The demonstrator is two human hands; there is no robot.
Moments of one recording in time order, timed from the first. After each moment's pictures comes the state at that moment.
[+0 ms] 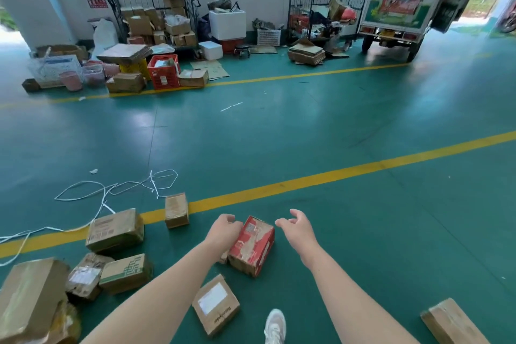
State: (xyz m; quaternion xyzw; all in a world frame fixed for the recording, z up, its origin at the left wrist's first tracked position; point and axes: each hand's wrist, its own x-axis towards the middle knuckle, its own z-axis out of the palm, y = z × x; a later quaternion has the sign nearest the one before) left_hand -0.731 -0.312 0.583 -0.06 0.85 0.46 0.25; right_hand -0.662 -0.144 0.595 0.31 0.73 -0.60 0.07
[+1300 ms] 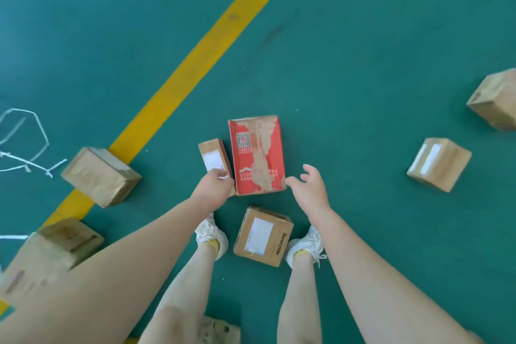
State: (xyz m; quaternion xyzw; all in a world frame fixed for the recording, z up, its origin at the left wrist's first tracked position) left_hand -1.141 -0.256 0.180 0.07 0.81 0.11 0.57; right_hand -0.974 -0.144 0.180 0.67 0.46 -0.56 0.13
